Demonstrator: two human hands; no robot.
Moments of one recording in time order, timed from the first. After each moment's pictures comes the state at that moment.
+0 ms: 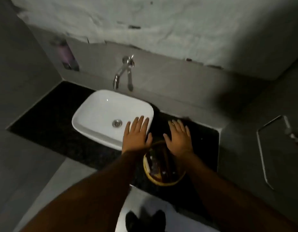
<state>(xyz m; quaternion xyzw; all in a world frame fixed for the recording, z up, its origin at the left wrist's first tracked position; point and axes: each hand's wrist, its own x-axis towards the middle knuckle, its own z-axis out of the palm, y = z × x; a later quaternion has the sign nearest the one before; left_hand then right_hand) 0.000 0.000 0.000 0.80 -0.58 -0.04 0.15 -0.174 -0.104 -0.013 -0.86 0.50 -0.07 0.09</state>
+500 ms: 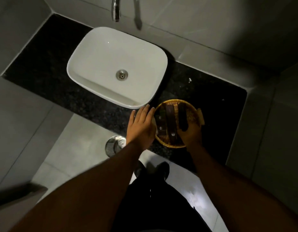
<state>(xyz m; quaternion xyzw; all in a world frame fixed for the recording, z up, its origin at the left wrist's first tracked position) -0.036 0.072 -0.099 0.82 -0.55 -0.12 0.10 -0.216 -0.044 -0.148 -0.65 0.65 -0.04 0.38</state>
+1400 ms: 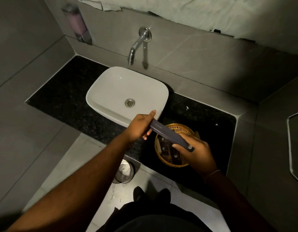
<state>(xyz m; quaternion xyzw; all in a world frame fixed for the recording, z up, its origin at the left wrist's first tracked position) 0.033 0.040 0.017 0.66 -0.32 -0.52 0.43 -0.231 -0.010 0.010 -0.82 0.35 -0.20 0.40</state>
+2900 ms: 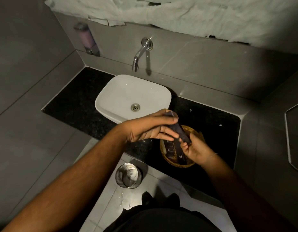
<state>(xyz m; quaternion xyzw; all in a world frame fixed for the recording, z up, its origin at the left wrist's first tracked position) 0.002 0.055 0.136 0.48 -0.33 -0.73 0.36 -0.201 -0.036 -0.018 -0.13 0.51 -0.15 0.83</state>
